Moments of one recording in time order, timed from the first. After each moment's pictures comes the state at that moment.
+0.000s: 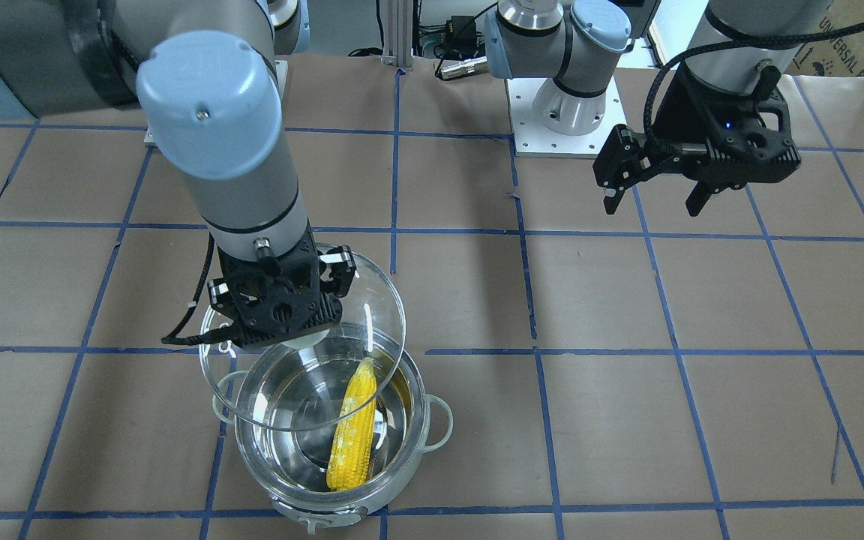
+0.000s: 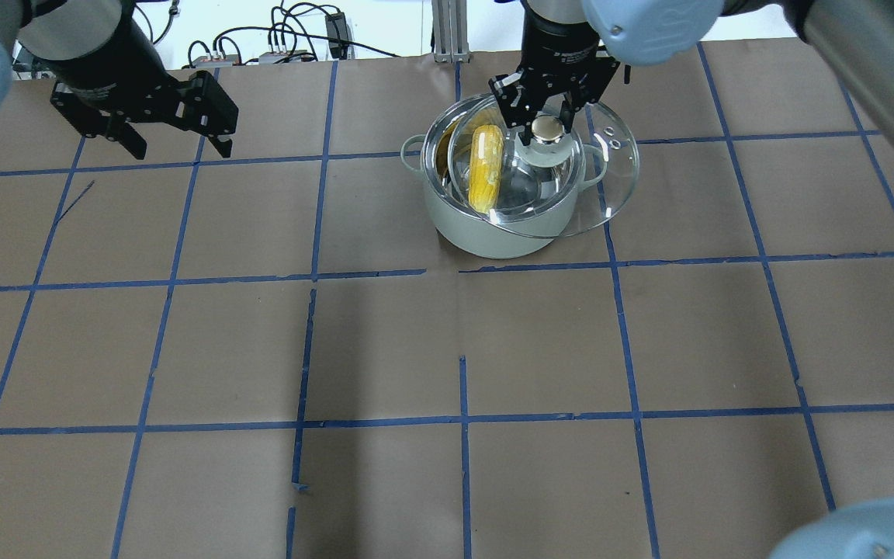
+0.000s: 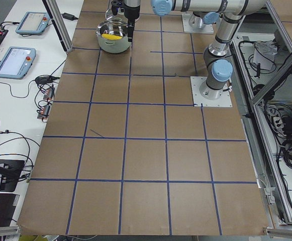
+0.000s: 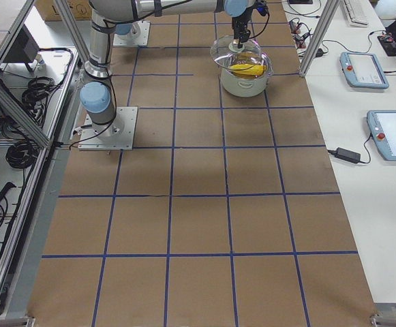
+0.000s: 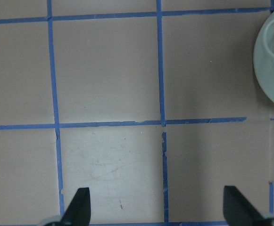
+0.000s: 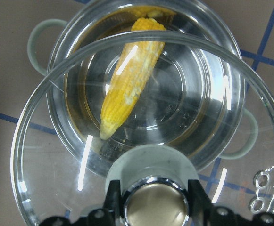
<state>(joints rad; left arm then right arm) -1.49 -1.57 -1.53 -1.53 1.58 0.09 1.80 -1.13 1.18 -1.63 -1.56 -0.09</state>
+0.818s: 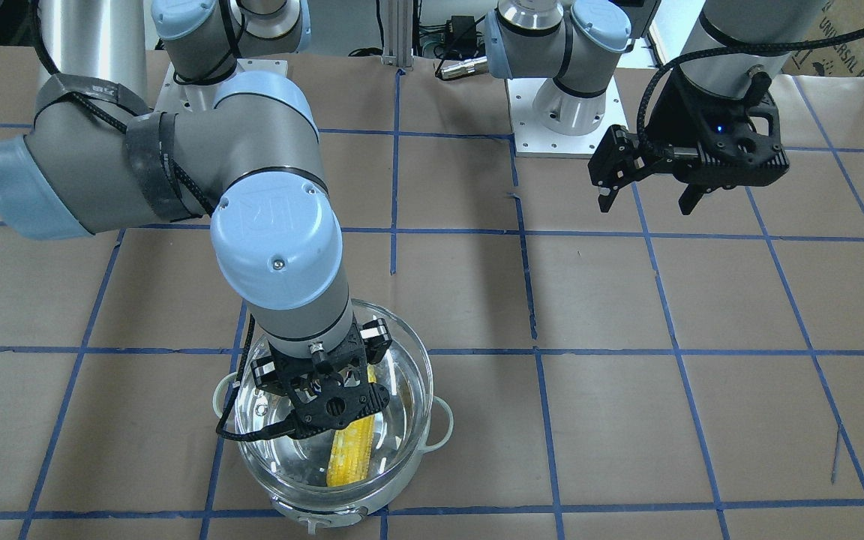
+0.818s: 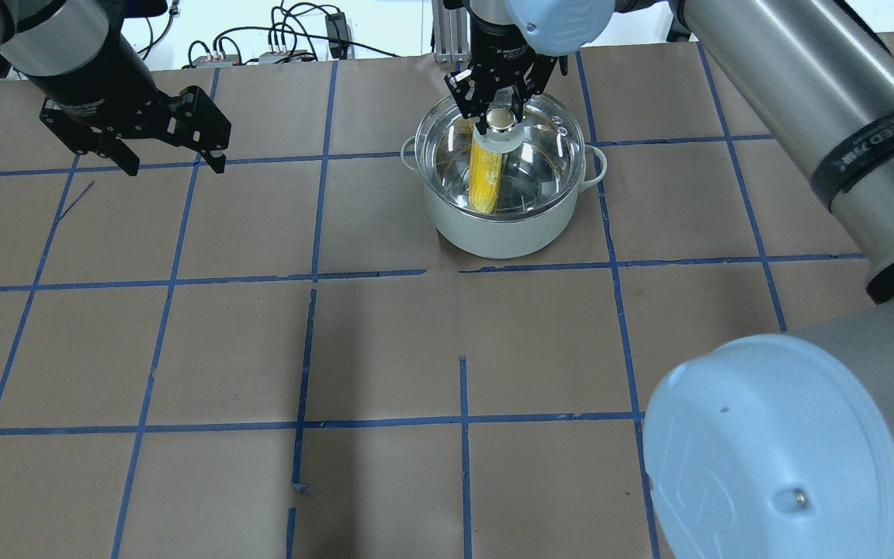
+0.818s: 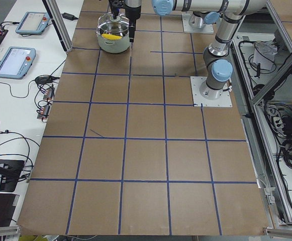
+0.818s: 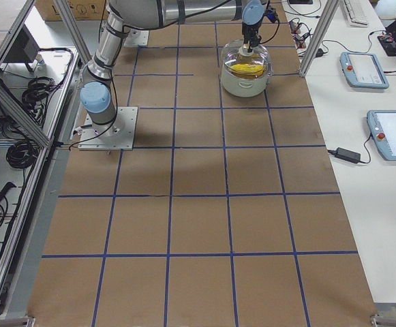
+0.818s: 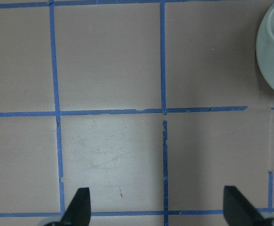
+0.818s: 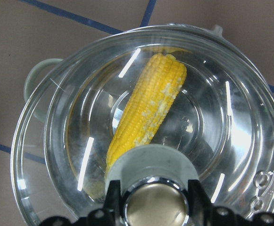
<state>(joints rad) -1.50 -1.57 -1.54 -1.53 1.58 0.09 1.82 -0.97 1.05 -1.64 -1.56 -0.10</state>
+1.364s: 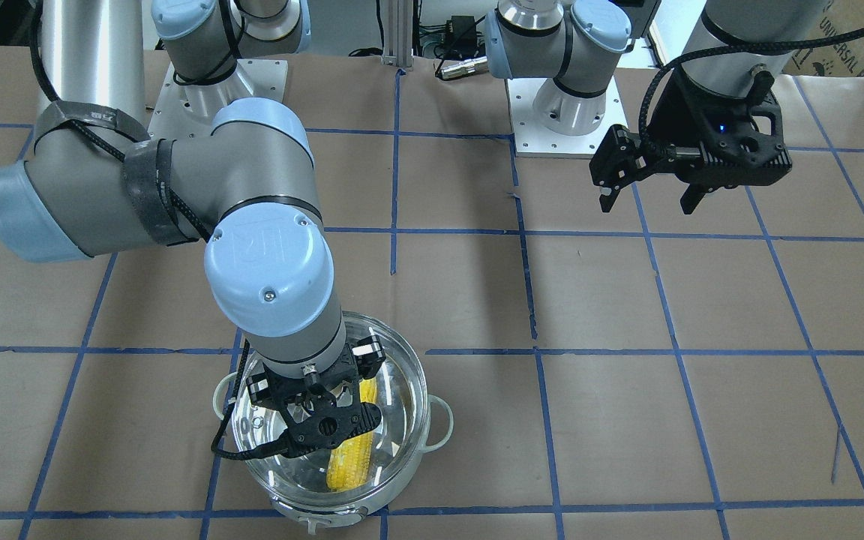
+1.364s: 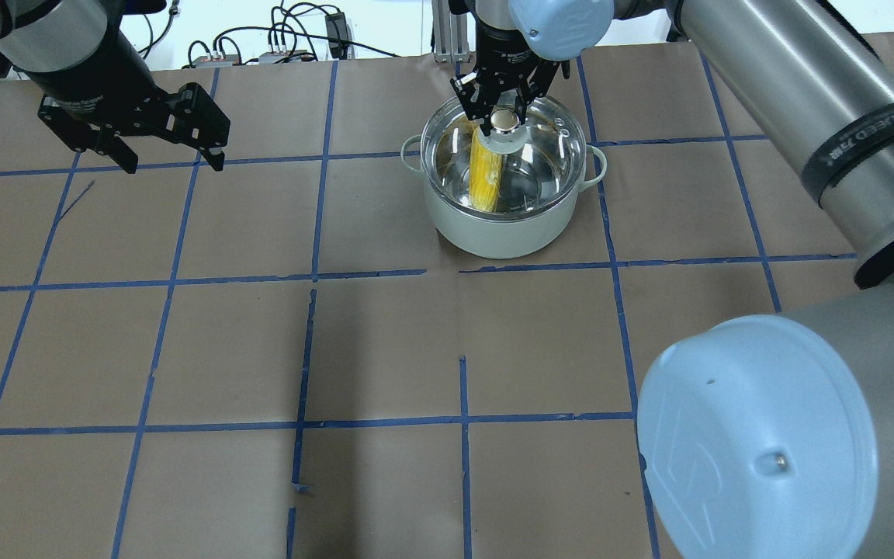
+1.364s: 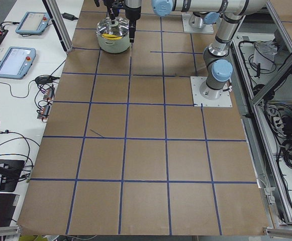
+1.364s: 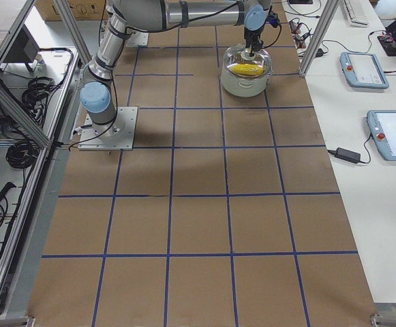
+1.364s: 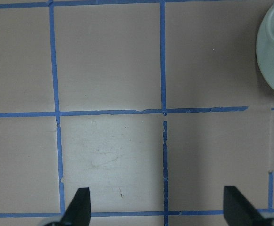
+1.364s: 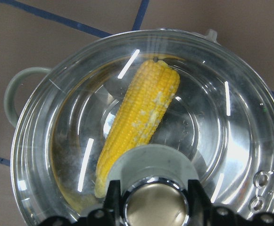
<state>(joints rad) -1.50 -1.58 -1.54 -1.54 1.58 0.09 1.81 -0.95 1.05 -1.66 -1.56 -0.11</state>
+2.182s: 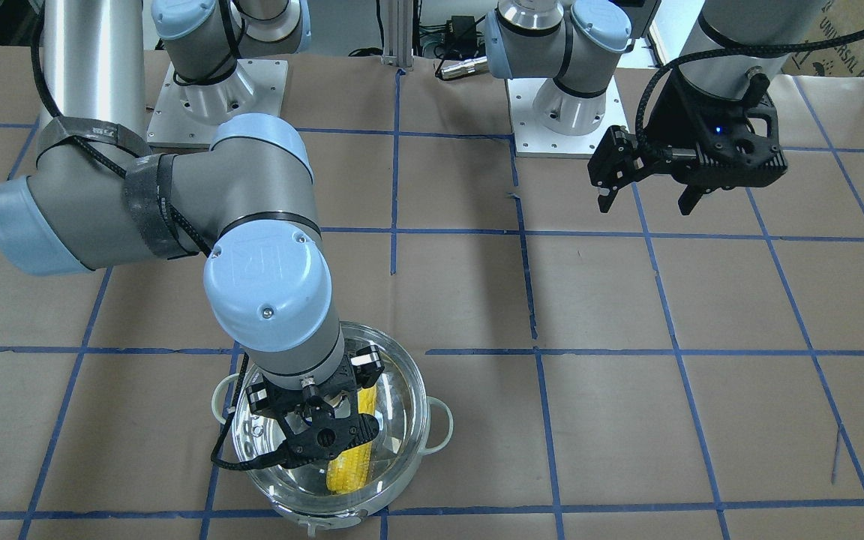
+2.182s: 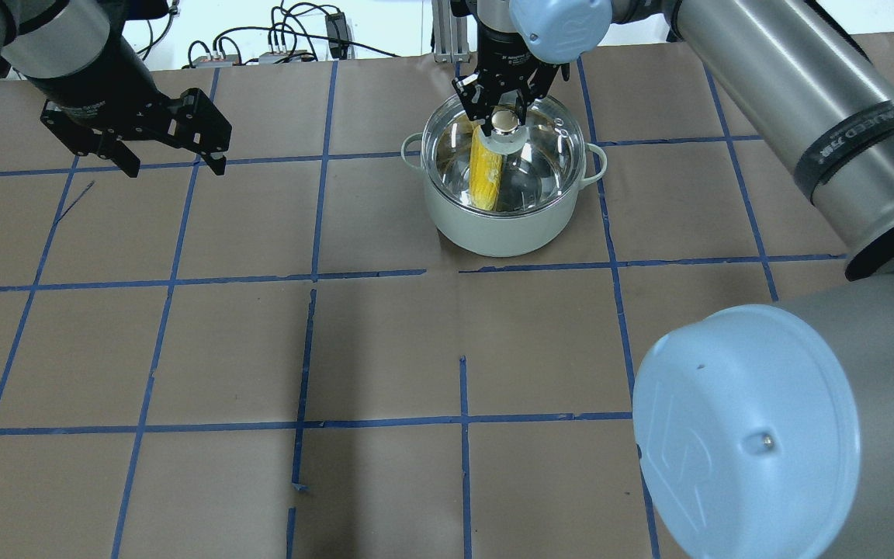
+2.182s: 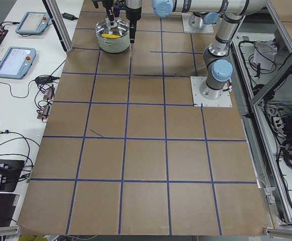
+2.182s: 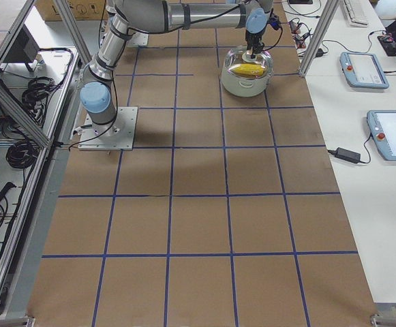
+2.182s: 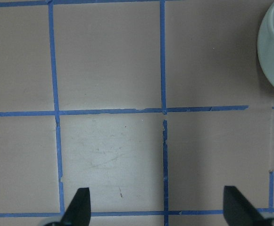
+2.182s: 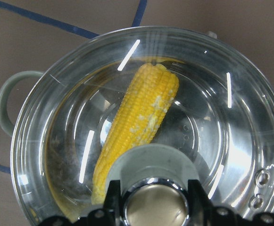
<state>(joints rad) -1.50 -1.57 -1.55 -1.53 1.58 0.09 1.80 -0.93 1.04 -1.67 -1.56 -0.11</state>
